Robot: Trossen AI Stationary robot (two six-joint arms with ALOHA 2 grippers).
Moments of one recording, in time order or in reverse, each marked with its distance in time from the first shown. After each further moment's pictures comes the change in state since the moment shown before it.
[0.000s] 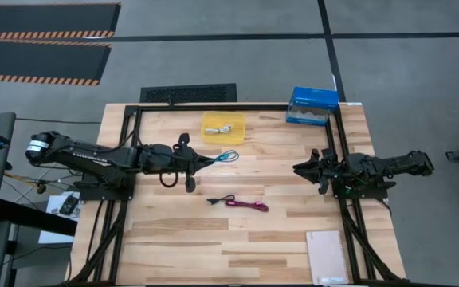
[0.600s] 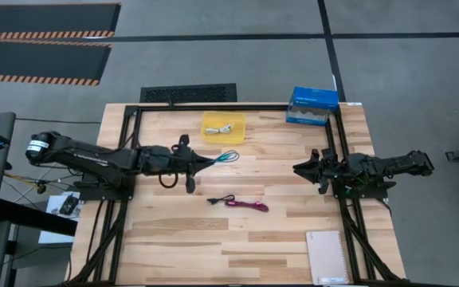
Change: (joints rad) left arm -0.008 0.000 -0.031 0.084 0.000 -0.023; right arm 0.000 0.000 0.000 0.000 0.000 0.007
